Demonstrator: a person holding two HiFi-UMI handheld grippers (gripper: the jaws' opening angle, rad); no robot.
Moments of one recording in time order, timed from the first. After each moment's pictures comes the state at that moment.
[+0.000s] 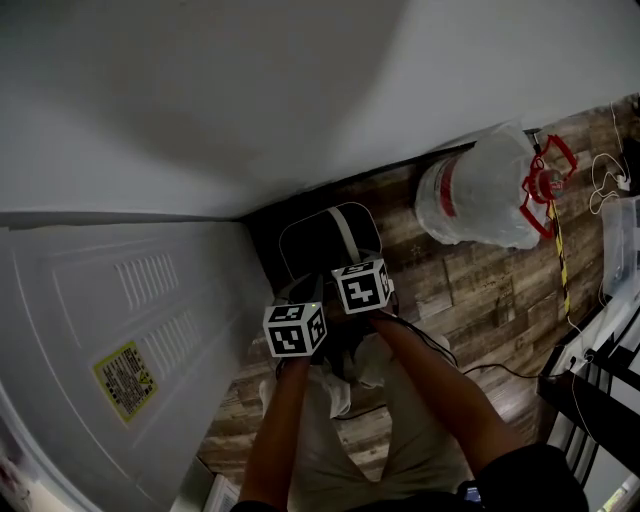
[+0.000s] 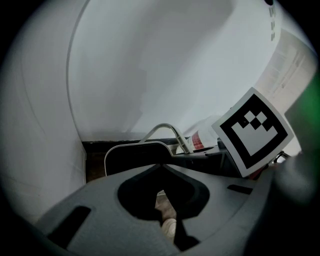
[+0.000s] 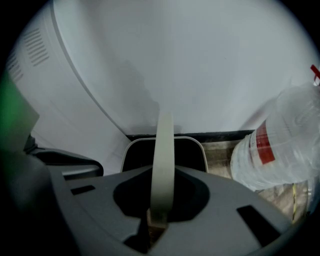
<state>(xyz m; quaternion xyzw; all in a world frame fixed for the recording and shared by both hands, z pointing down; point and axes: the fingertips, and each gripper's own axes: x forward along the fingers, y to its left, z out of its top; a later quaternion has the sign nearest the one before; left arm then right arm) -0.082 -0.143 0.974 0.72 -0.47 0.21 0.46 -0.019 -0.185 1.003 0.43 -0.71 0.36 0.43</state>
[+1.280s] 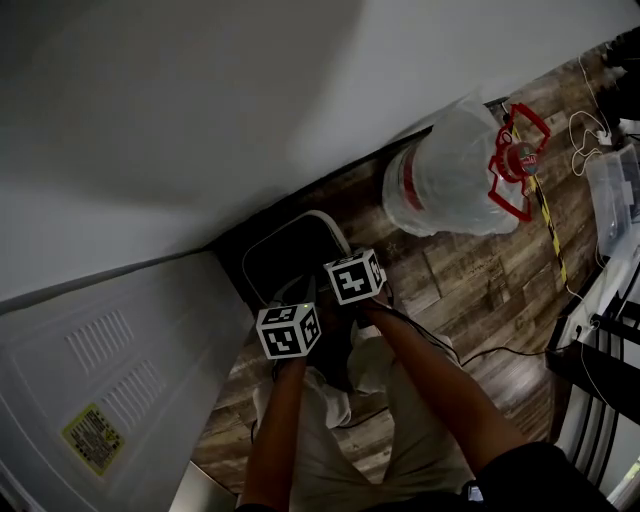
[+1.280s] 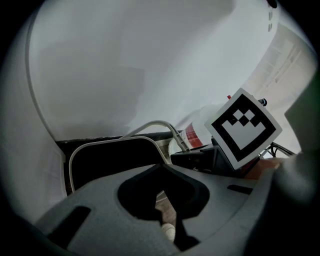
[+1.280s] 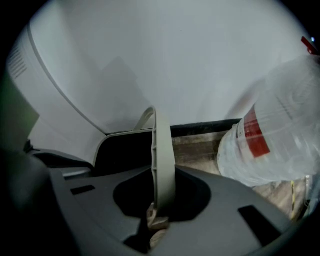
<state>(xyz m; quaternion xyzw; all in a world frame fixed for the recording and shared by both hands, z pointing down) -0.016 -0.167 1.010 0.74 -0.43 0.23 0.46 0.056 -0.207 1.045 0.45 -0.68 0.39 0.43</state>
